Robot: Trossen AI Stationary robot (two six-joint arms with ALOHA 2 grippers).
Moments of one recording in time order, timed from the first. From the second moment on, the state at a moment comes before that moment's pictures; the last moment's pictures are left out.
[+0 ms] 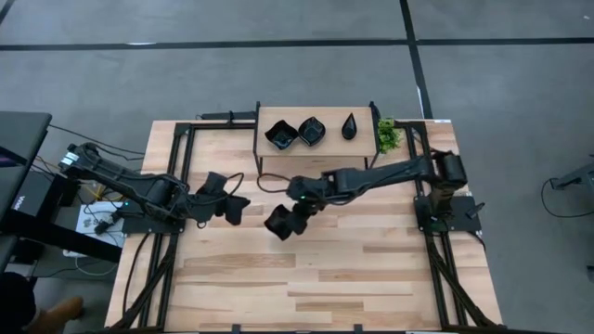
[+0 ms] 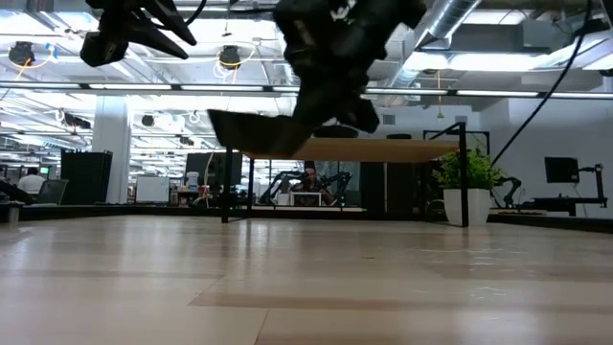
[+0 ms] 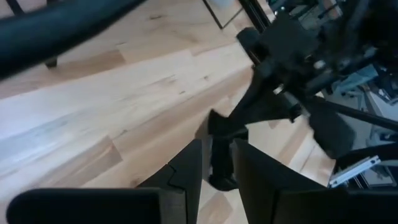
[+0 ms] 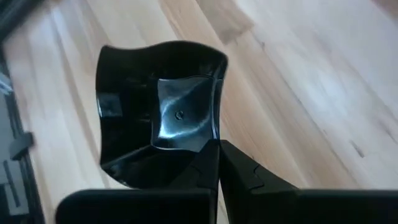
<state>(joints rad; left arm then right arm) -0.41 0.98 0.82 -0.56 -0.59 -1.21 0.05 1.83 1.41 -0.50 -0.07 0.64</state>
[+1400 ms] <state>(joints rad) -0.41 0.98 0.82 -0.59 -0.51 -1.15 0.04 2.05 1.46 -0.48 -0.16 0.62</state>
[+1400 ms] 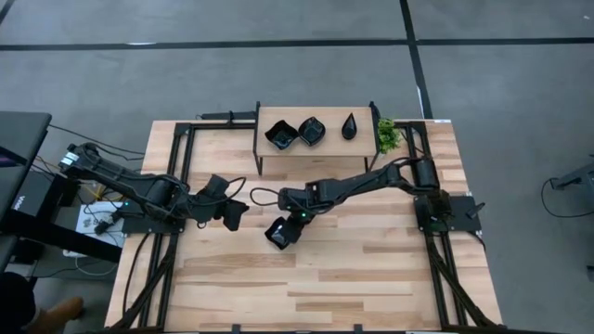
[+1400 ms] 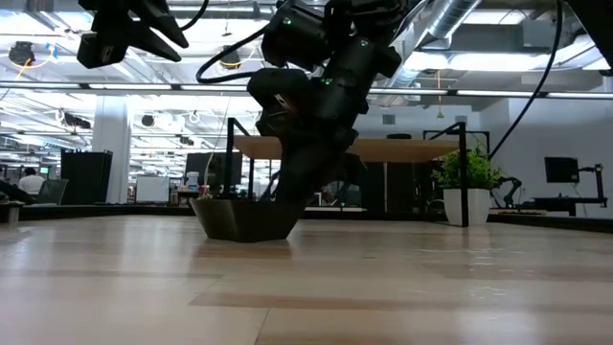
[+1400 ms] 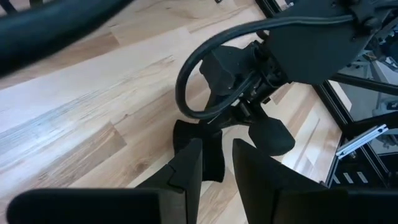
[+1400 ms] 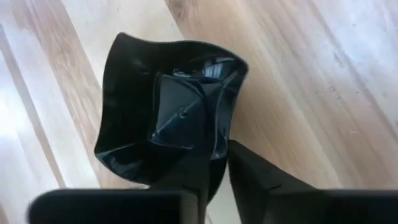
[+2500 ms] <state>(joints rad) -0.35 1.32 0.82 -0.38 -0.28 -1.05 0.11 1.06 1.00 -0.72 0.03 0.44</state>
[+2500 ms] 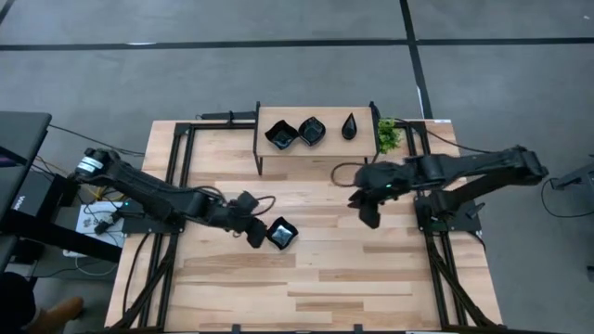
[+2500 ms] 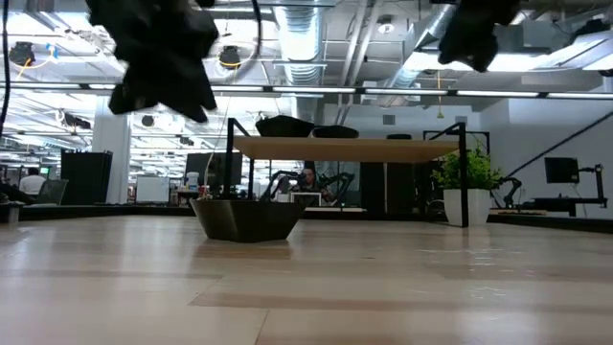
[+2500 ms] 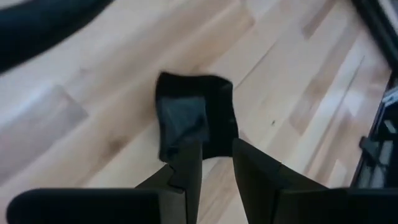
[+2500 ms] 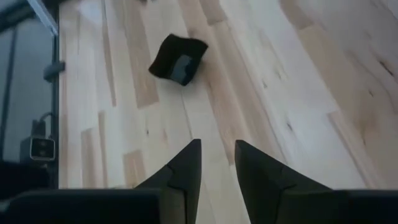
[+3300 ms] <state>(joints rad) -0.14 1.59 0.92 -0.35 -0.01 -1.08 0.11 0.93 0.90 -0.72 0.05 0.42</state>
